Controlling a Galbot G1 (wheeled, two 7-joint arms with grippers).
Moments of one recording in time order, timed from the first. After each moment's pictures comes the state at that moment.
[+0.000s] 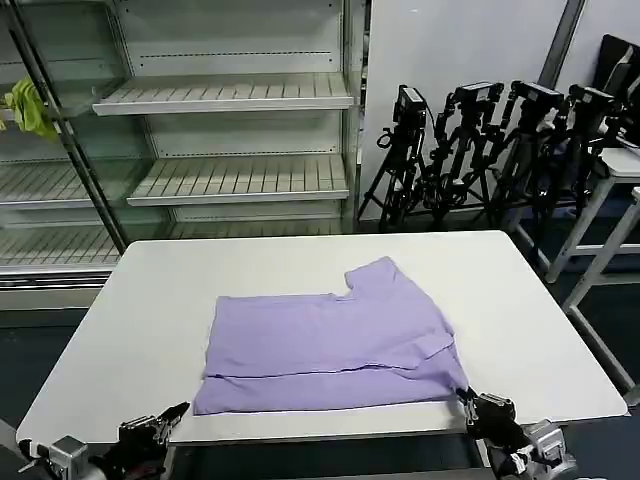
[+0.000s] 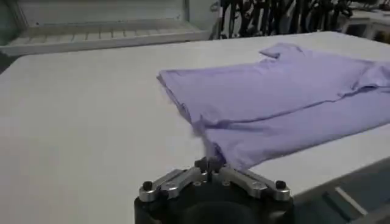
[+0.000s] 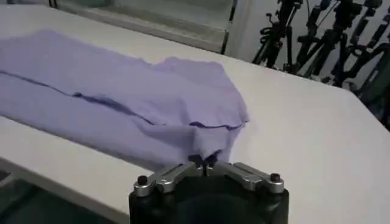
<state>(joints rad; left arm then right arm) 1.90 -0.89 -0.84 -2.21 -0.64 0.43 0.17 -1.79 0.53 0.55 2.24 0.68 -0.26 0.24</state>
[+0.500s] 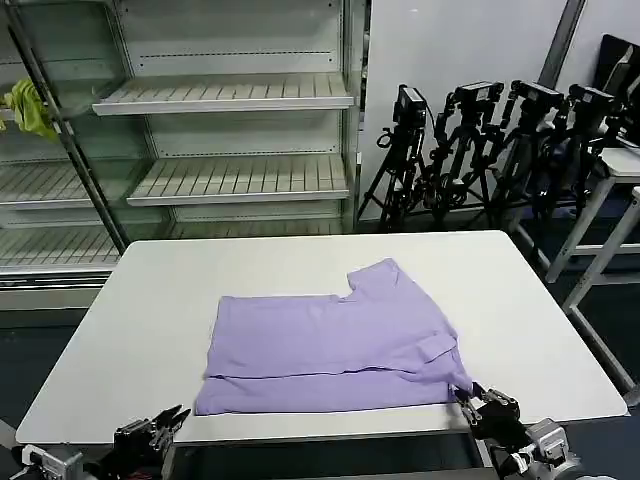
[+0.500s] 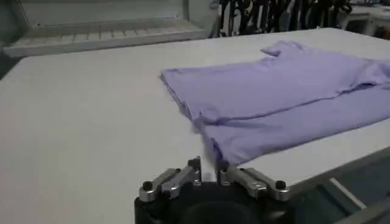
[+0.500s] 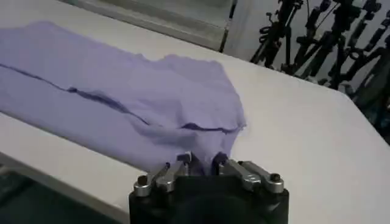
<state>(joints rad) 1.93 -0.89 -0.90 -2.27 -0.66 0.44 0.16 -1.81 0.49 0.60 2.27 0.70 -0.28 0.29</state>
